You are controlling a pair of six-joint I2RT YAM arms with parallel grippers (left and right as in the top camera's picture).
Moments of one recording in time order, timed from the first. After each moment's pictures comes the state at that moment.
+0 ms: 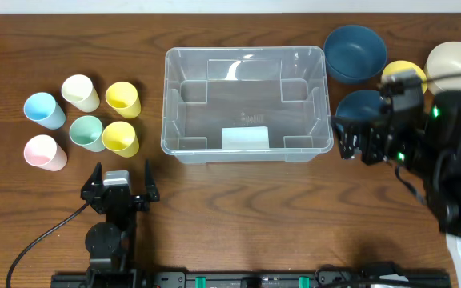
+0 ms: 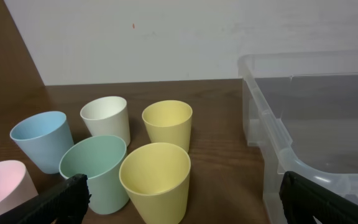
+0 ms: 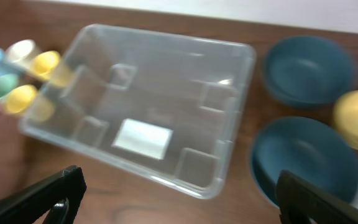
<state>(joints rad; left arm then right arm) -0.01 0.01 0.03 -0.12 -0.09 0.04 0.12 1.06 1.37 -1.00 -0.31 0.03</state>
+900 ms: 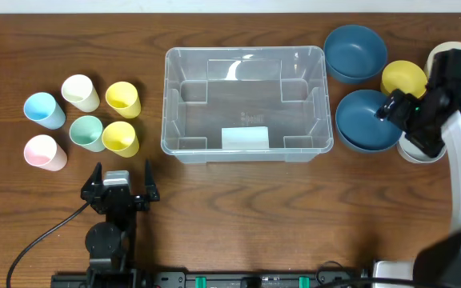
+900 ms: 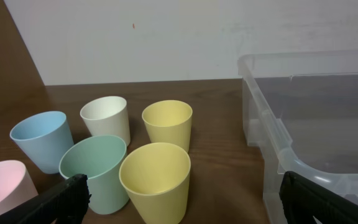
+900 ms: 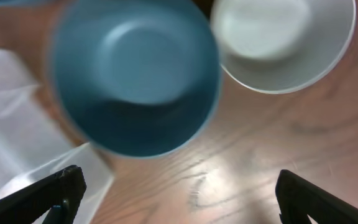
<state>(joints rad) -0.01 0.01 0.03 -0.12 -0.09 0.04 -0.20 1.59 1.39 -1.14 0.01 0.54</state>
